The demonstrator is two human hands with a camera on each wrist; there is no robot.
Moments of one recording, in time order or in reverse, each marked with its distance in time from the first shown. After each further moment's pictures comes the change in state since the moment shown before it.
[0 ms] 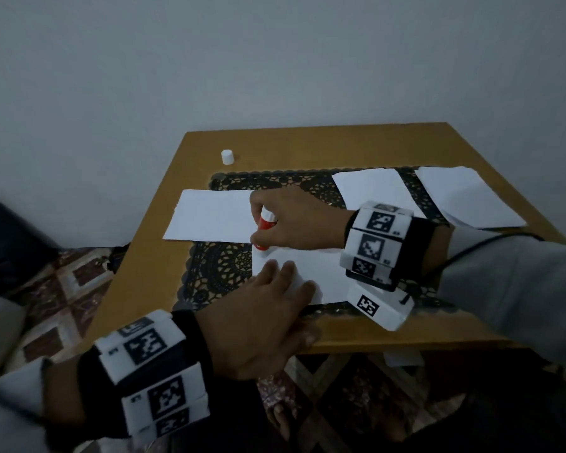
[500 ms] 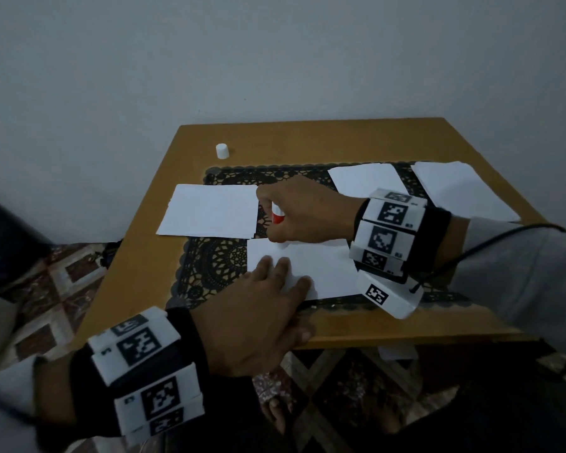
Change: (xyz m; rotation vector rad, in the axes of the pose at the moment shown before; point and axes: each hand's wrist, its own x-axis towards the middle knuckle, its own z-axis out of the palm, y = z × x) left_hand 0.006 -0.004 0.011 0.026 0.012 0.006; right_hand -0.007 0.008 -0.011 -0.186 -0.036 -0.007
